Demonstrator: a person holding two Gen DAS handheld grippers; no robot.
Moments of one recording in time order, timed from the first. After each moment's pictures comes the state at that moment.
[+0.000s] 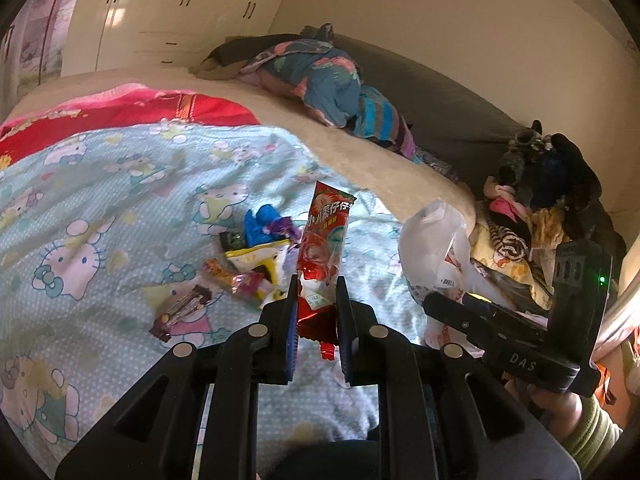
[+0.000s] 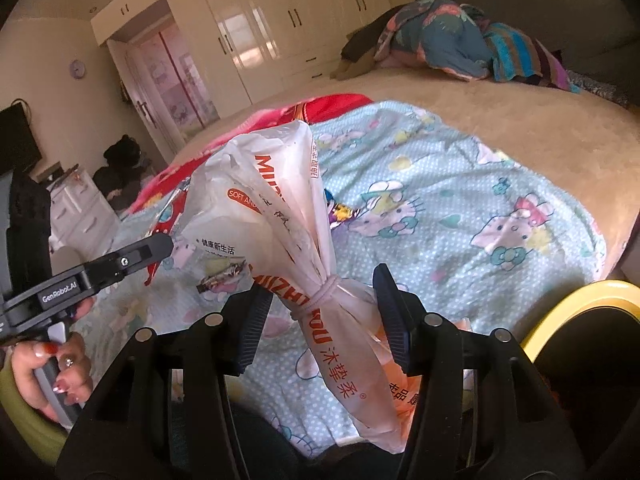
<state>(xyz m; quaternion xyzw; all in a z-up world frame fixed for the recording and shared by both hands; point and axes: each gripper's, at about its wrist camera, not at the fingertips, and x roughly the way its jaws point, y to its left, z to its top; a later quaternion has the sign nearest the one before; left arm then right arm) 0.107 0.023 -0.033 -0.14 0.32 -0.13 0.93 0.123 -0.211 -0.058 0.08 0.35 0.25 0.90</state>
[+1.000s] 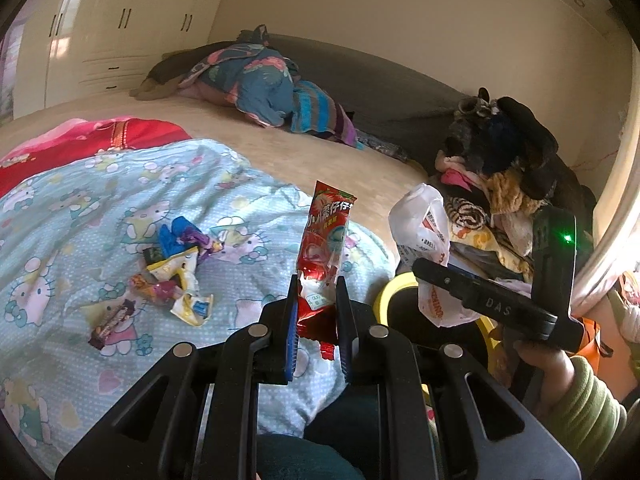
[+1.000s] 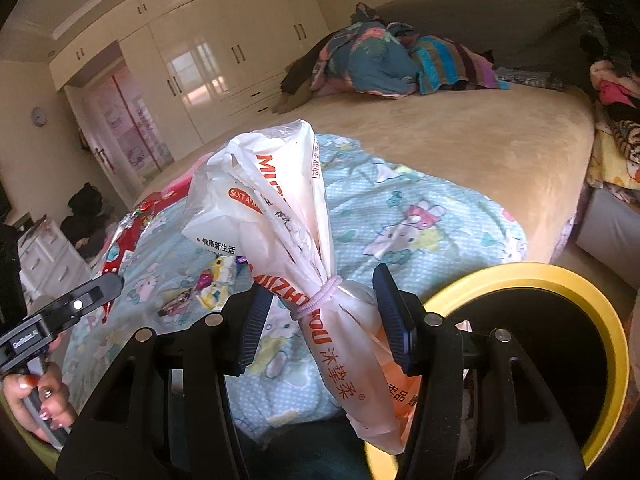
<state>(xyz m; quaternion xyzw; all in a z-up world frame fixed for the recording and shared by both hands) 0.081 -0.053 -0.010 -0.09 0.31 -0.22 0.92 0.099 -0.311 -0.044 0.13 0.32 0.15 0.93</state>
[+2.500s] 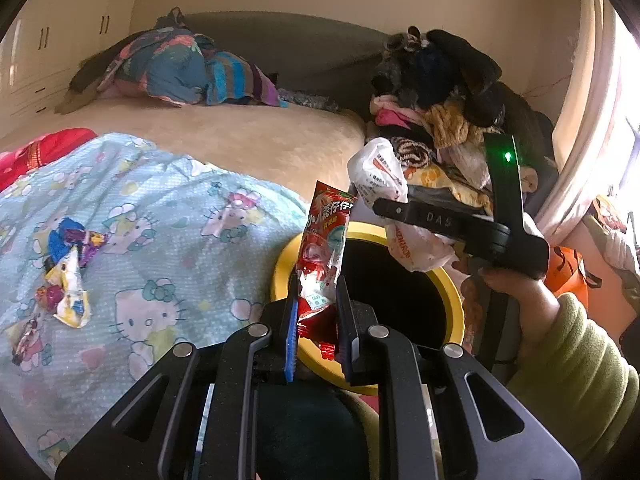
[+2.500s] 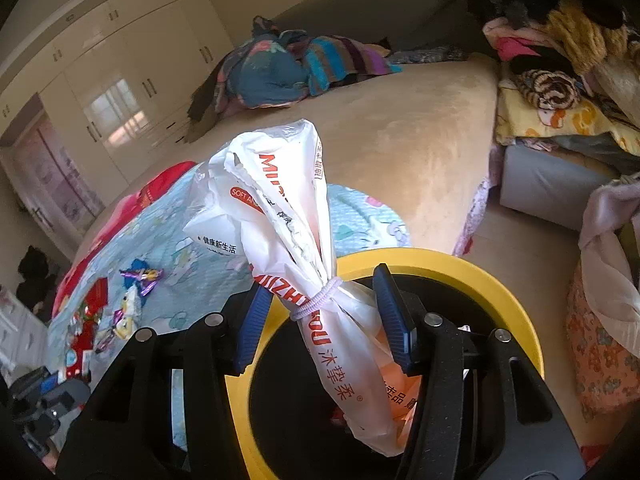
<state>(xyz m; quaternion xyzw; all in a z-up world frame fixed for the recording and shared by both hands) 0.070 -0.178 -0.040 0.00 0.34 -0.32 0.88 0.091 -0.435 -0.075 0.19 0.33 0.01 0.92</state>
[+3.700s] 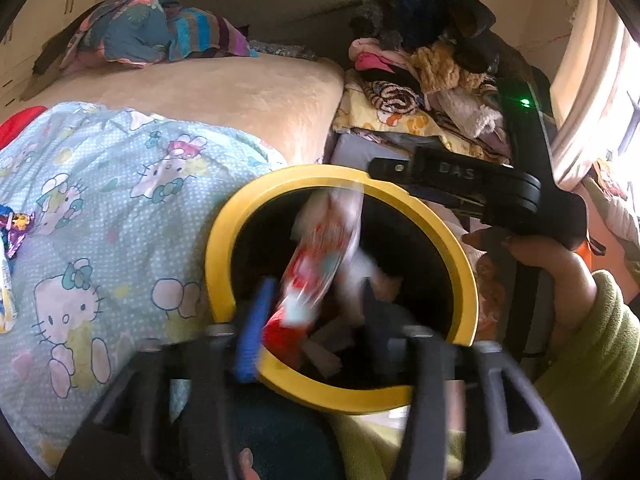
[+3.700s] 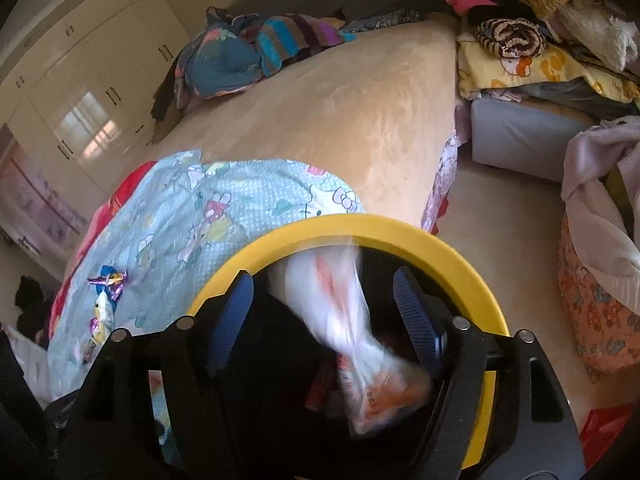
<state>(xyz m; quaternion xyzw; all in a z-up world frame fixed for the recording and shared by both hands) 0.101 -0.249 -0.102 0.03 0.40 -0.35 0.85 0.092 -0.478 -0.115 0.24 0.37 -0.03 0.90</state>
